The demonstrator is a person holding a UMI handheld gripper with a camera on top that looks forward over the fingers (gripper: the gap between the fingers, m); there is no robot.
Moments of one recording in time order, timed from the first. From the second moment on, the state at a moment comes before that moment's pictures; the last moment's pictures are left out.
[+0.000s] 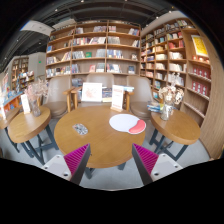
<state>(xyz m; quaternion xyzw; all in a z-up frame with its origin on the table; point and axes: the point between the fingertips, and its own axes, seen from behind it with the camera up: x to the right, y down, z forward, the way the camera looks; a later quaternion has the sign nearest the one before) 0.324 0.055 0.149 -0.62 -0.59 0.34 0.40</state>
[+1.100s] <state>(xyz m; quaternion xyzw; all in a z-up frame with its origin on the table) 0.122 -0.093 0.010 -0.63 -0.62 0.33 0.33</state>
